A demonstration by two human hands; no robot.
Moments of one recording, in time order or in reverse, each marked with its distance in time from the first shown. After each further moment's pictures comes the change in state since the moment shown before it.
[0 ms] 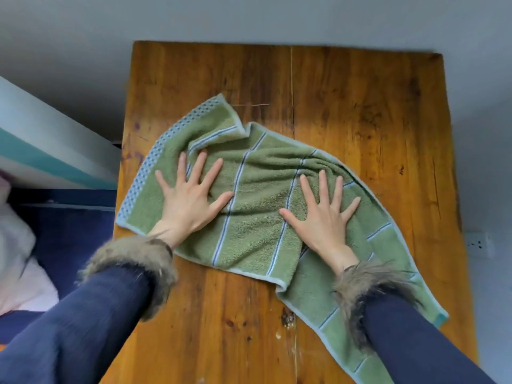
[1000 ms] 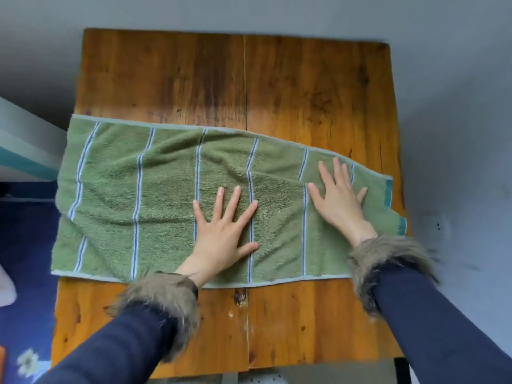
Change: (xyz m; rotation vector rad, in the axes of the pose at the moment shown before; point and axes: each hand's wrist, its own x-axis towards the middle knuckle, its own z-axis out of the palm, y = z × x) left_hand -0.070 0.144 0.025 0.054 -0.206 0.232; right_hand 0.002 0.121 -0.031 0.150 -0.077 0.079
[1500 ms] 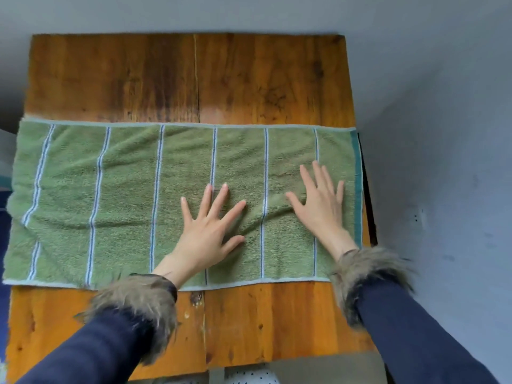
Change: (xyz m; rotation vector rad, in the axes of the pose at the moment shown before) left_hand 0.017 0.057 -0.017 -0.024 0.023 0.065; right_hand -0.012 0.057 0.000 0.001 0.166 -0.083
